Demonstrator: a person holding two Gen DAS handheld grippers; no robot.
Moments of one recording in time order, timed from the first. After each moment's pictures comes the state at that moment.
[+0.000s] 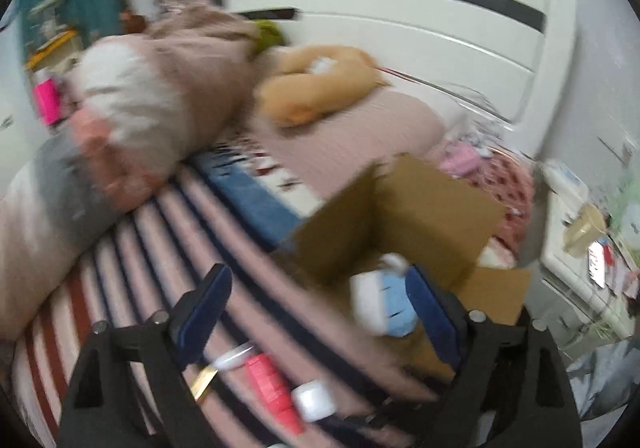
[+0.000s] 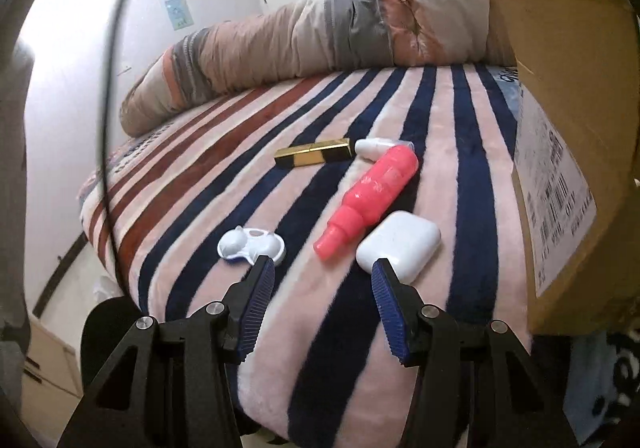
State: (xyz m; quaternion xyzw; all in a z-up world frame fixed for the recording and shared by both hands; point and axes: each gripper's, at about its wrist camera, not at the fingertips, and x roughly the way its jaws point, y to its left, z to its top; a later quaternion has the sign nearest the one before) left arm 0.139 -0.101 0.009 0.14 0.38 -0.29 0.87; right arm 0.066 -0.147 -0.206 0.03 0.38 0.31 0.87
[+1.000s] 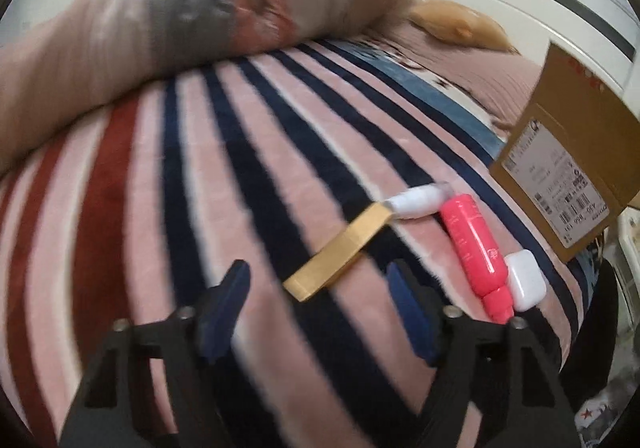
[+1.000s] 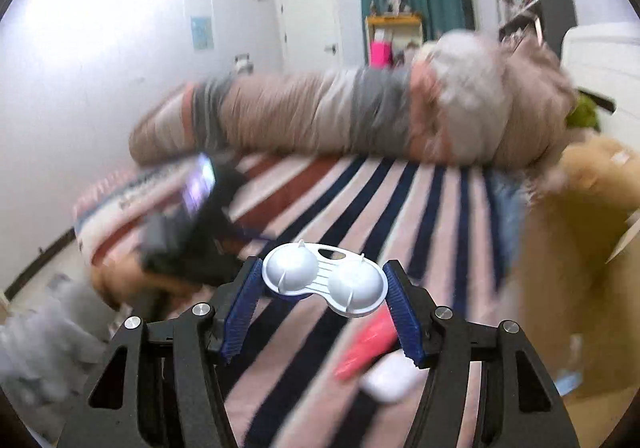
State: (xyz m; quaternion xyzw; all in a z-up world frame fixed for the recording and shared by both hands) left arm 0.164 0.077 -0.190 0.05 0.45 -0.21 0.87; right arm 0.065 -0.126 -0.077 -0.03 0.28 0.29 0.91
